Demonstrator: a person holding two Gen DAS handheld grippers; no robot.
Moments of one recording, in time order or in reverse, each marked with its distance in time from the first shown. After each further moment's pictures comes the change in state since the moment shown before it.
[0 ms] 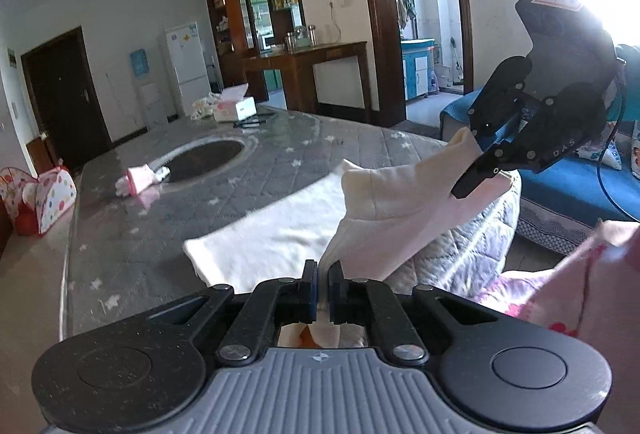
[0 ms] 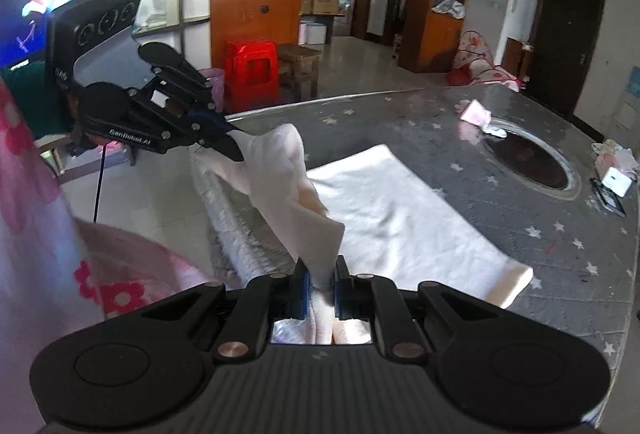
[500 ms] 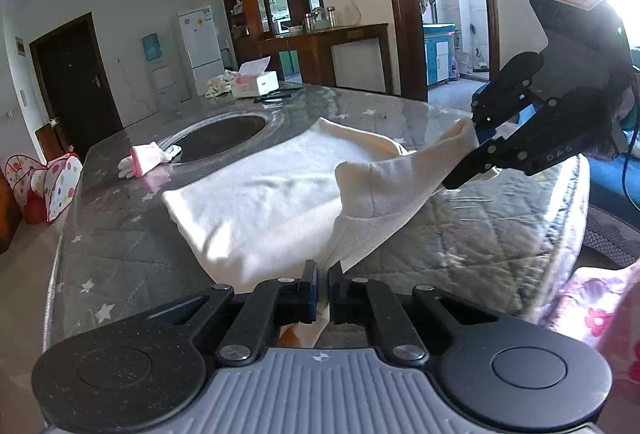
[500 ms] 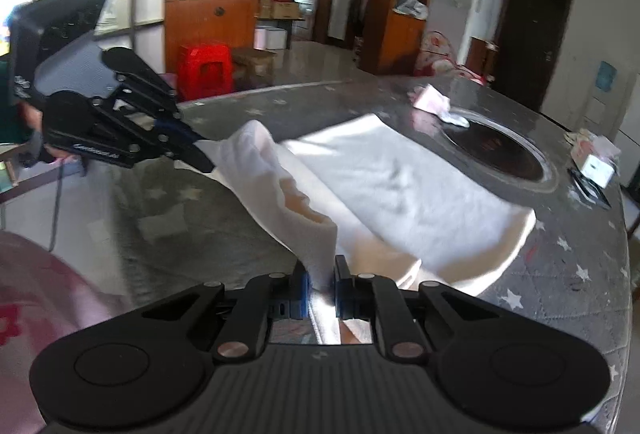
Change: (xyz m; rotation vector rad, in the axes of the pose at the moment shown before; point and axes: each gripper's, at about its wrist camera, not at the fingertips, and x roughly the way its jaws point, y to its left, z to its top) left arm 0.072 0.038 -0.013 -0.014 0.044 0.032; right arm 0.074 -0.055 -0.013 0.019 -0.026 -0.089
